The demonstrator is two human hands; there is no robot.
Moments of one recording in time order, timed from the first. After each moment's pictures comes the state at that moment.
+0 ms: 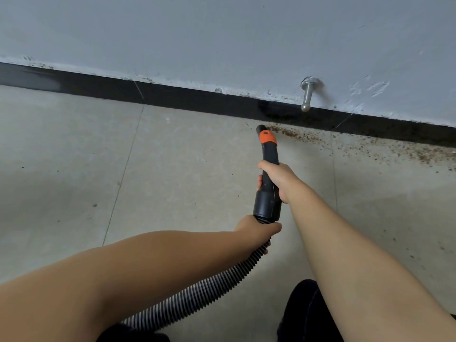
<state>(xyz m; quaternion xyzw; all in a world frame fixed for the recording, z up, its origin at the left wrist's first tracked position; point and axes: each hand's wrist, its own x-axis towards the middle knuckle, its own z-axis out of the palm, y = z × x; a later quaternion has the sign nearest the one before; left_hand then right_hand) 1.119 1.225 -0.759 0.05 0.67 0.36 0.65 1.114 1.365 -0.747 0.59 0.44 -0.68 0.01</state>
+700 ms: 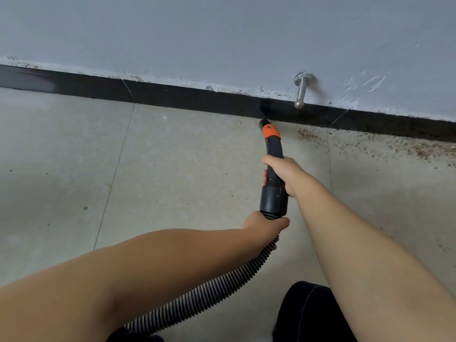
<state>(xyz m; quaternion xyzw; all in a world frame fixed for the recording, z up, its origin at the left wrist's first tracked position) 1.137 1.254 -0.758 0.05 0.67 0.37 0.64 1.125 1.395 -0.745 0.59 0.45 -0.67 0.01</state>
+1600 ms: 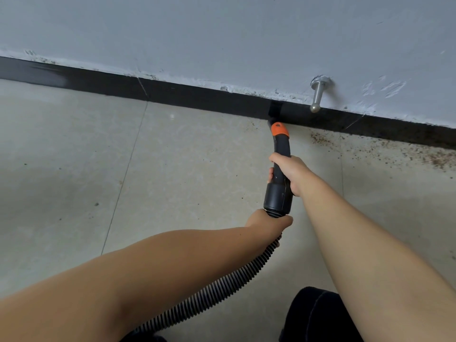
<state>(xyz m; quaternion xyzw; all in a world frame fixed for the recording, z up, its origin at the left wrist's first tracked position) 1.119 1.252 -0.755 0.02 0.68 0.37 0.63 1.106 1.394 -0.753 0.59 0.46 -0.66 0.01</state>
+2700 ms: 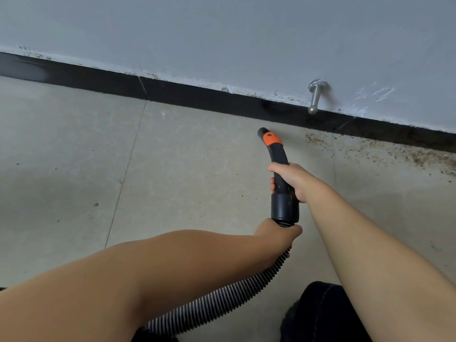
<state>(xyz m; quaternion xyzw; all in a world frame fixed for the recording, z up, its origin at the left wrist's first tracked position) 1.137 1.234 -0.742 0.03 0.64 0.40 0.66 1.115 1.376 -0.733 0.60 0.48 -0.63 0.07</state>
